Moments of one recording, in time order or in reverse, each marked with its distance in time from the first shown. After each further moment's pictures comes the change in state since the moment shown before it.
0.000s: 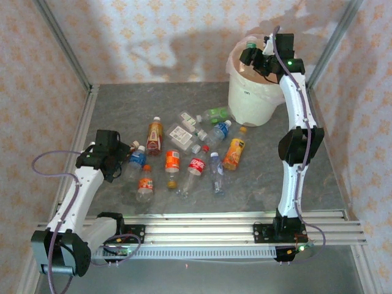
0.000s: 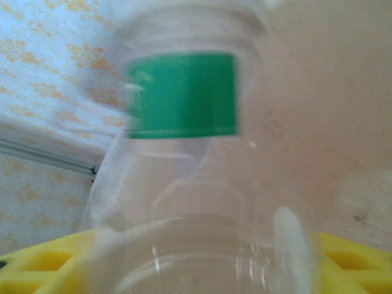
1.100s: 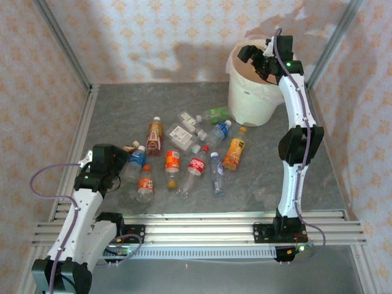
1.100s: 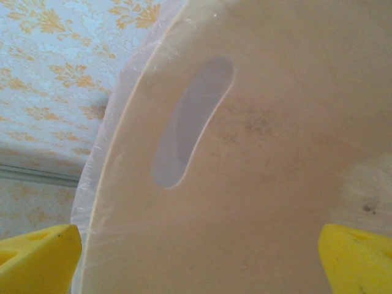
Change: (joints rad) left arm 0.007 -0.232 -0.179 0.118 -0.016 0.042; right arm -0.002 -0.004 -0.048 0.038 0.031 0.101
